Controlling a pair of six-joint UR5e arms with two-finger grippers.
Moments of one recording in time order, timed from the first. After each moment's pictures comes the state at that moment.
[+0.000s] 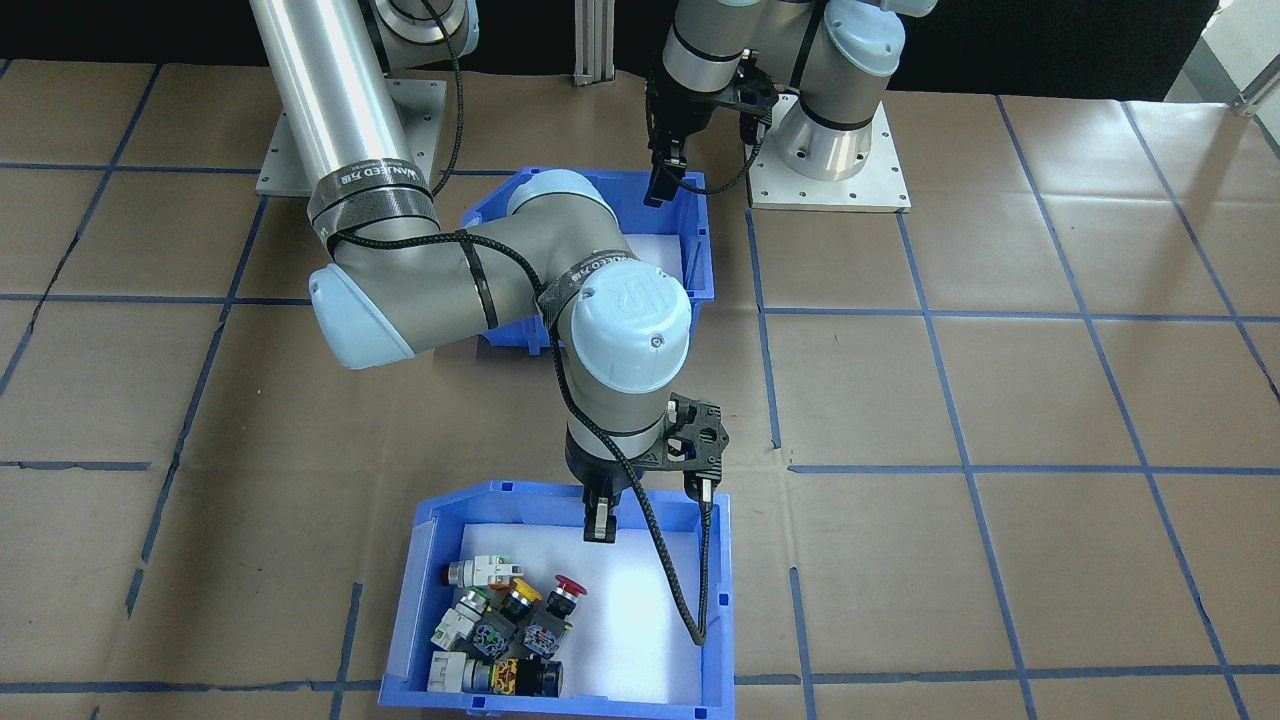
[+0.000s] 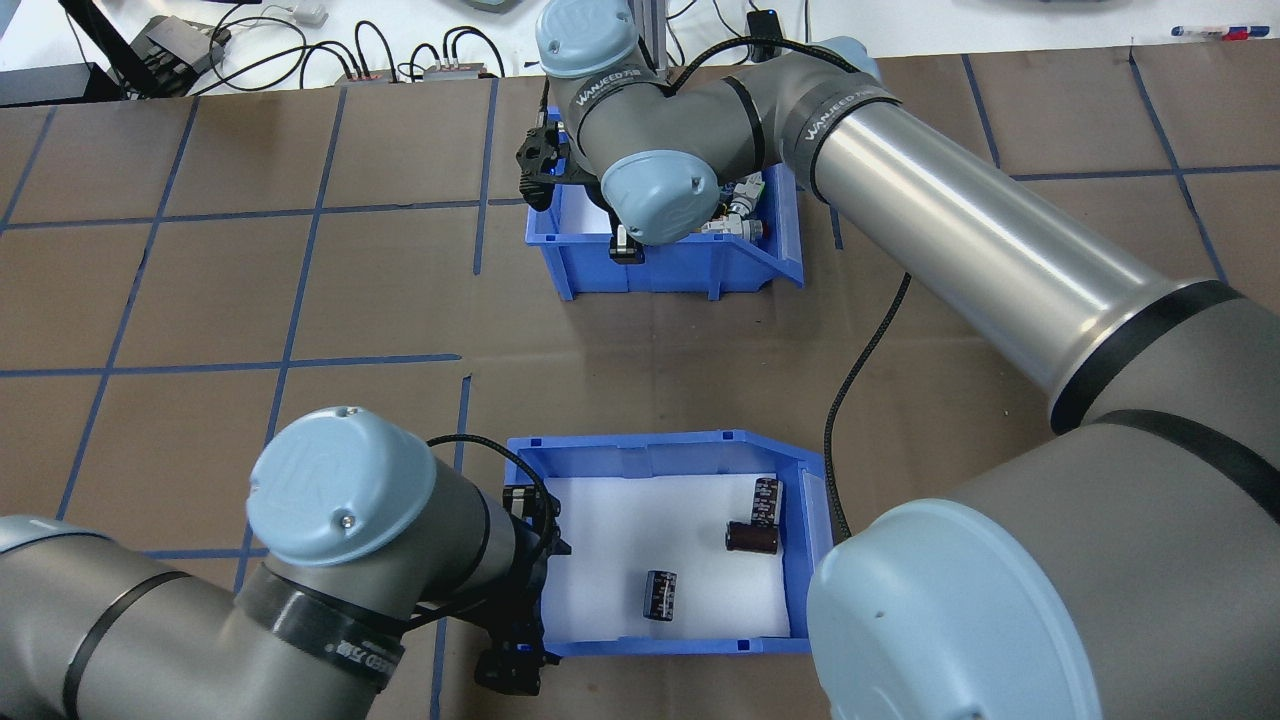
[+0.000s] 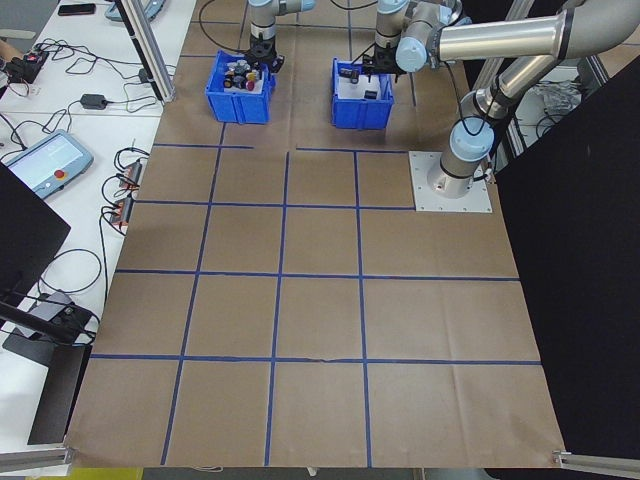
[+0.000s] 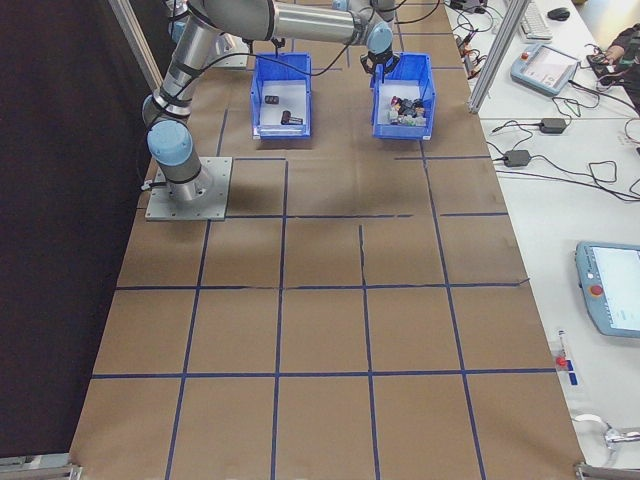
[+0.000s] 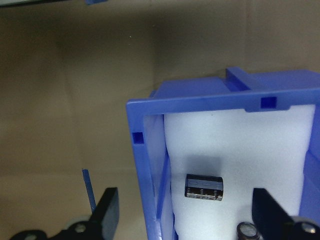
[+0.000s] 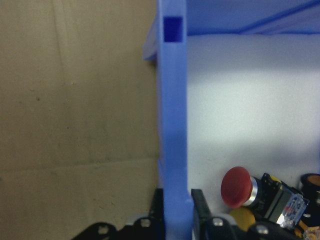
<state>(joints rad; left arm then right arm) -1.99 -1.28 -2.26 -1.19 1.38 -1.91 1.97 -0.94 1.25 -1.95 -1.67 -1.11</state>
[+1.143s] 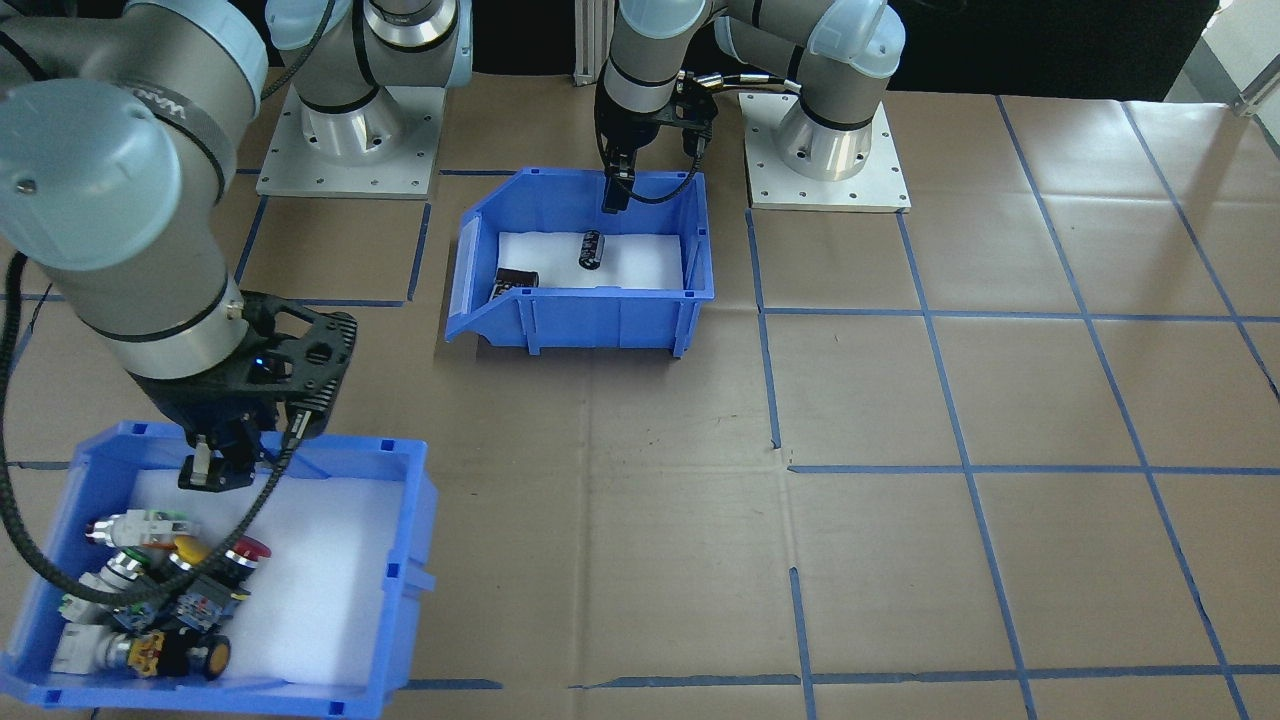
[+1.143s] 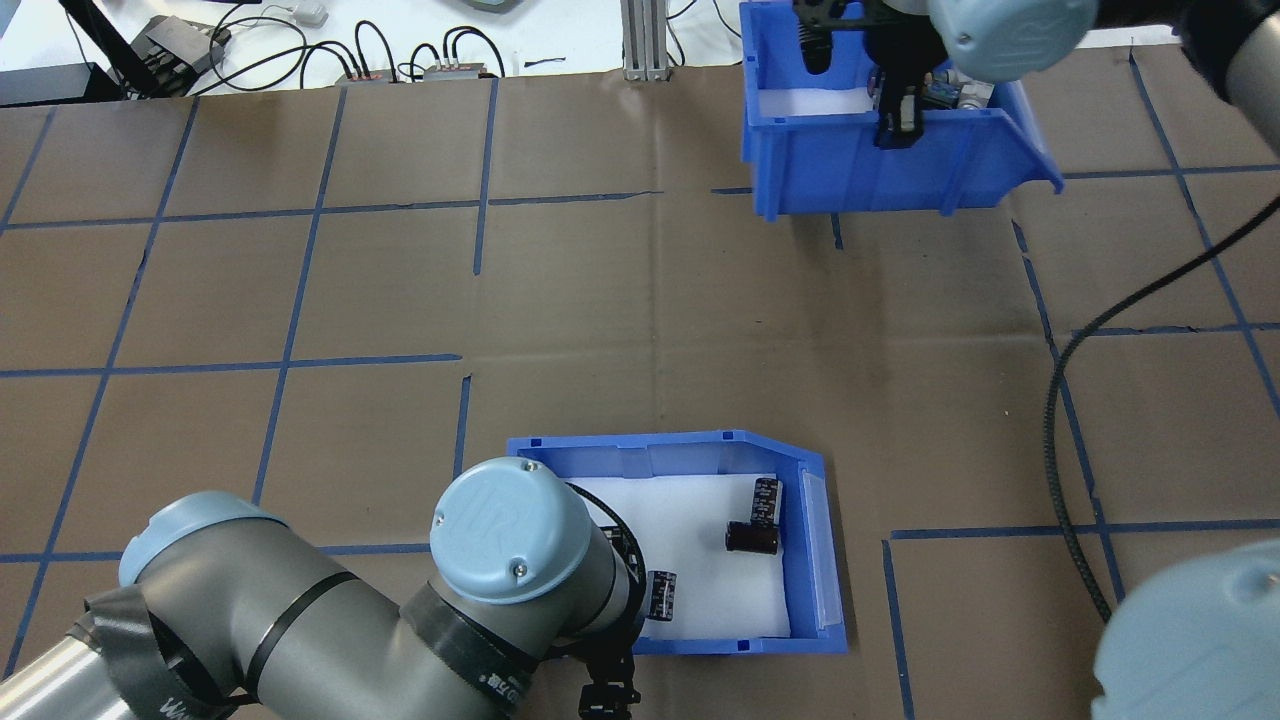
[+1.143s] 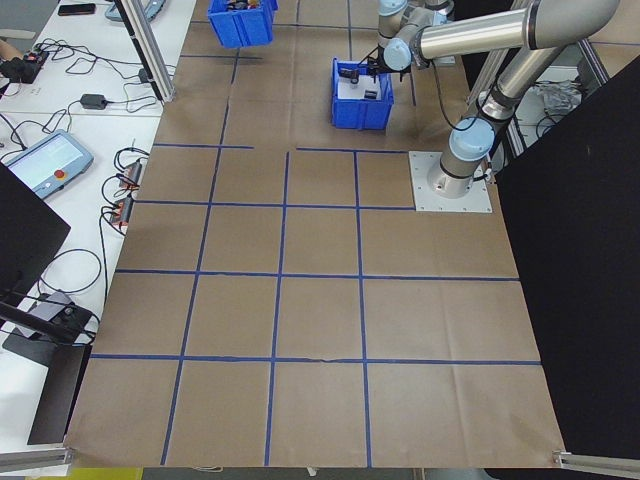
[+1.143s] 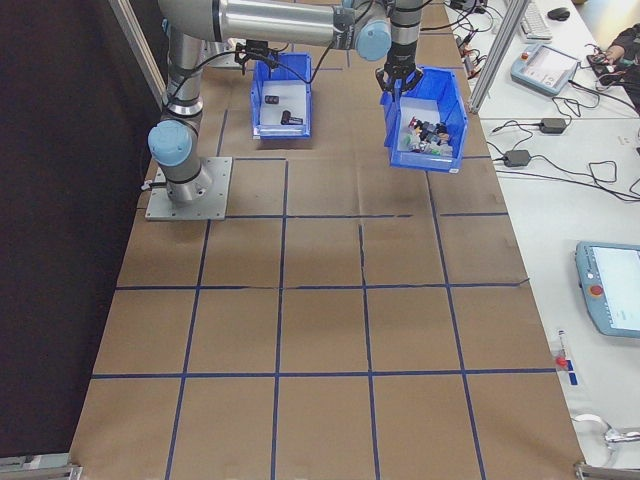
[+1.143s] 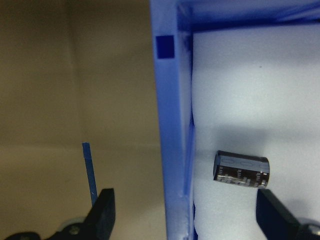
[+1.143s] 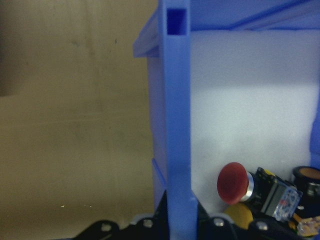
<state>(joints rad) -2.14 -1.43 -2.27 -1.09 1.38 -2.10 1.56 -1.27 1.41 -1.76 -1.67 -1.51</state>
